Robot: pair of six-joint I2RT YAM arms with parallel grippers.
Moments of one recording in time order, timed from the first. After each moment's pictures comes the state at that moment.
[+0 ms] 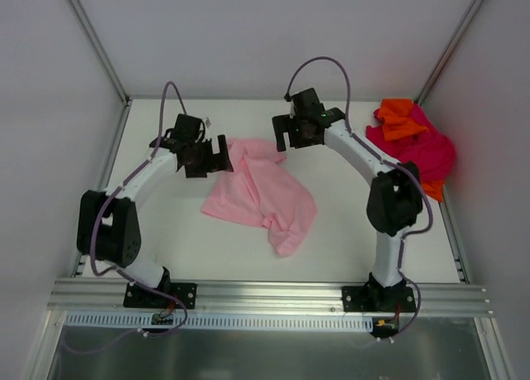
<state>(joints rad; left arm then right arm) -0.27 1.67 1.27 -0.55 0.26 -0.39 0.52 1.87 1.71 -0.69 0.00 0.21</state>
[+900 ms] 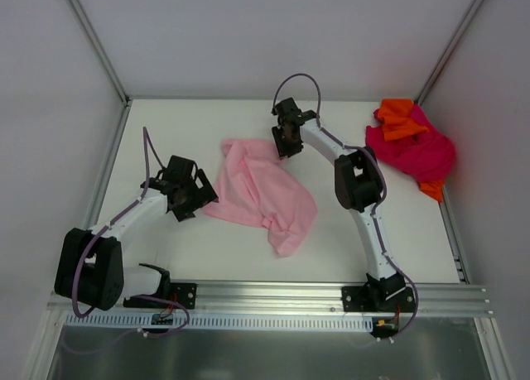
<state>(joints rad) -0.27 1.27 0.73 -0.54 0.01 -0.80 0.51 2.41 2.09 -0.79 0.03 0.14</state>
